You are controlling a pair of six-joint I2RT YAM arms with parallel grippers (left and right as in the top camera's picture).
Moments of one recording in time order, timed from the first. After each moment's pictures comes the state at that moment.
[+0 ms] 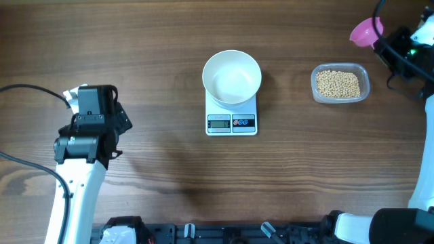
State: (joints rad) left arm 0.02 1.13 0.94 -0.86 -0.45 -0.39; right arm -0.33 1.51 1.58 -0.88 -0.36 0.49
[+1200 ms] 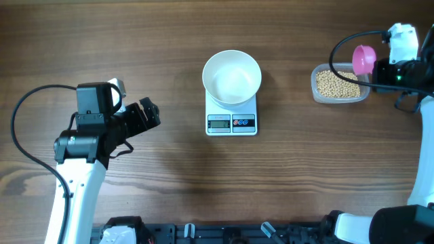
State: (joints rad) left arm 0.02 1.13 0.94 -0.82 0.18 -0.39; right arm -0.32 1.51 1.51 -1.02 -0.19 -0.40
